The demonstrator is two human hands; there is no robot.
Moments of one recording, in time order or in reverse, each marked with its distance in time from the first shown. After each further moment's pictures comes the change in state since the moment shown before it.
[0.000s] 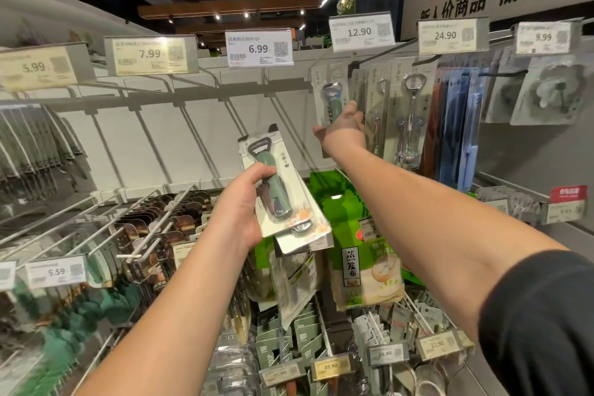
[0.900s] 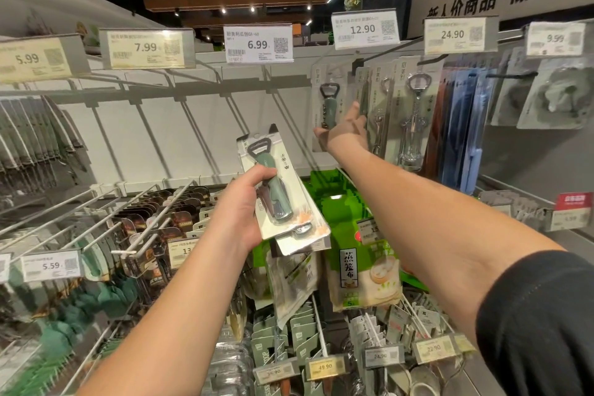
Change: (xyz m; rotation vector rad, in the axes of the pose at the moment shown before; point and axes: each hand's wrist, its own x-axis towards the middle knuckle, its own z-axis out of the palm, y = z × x) left_hand 0.004 -0.006 0.000 0.023 0.027 0.013; right_hand 0.018 0.011 0.011 -0.057 -0.073 0.039
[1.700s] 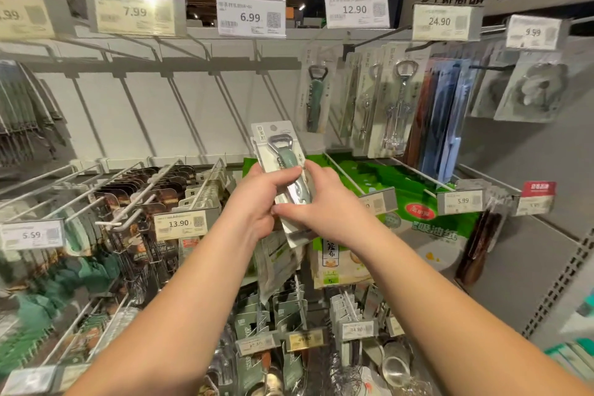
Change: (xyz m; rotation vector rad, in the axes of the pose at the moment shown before) left_hand -0.002 -0.037 0.015 0.076 -0.022 0.042; right_hand -0.190 0.052 -0.028 0.056 -0.331 -0.383
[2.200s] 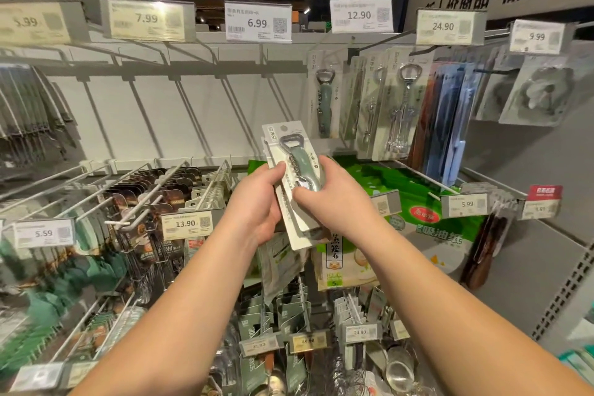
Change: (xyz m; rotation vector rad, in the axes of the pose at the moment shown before) left_hand -0.011 0.003 -0.004 -0.024 -0.014 0.008; right_hand 0.009 0.000 0.000 0.111 0.132 0.017
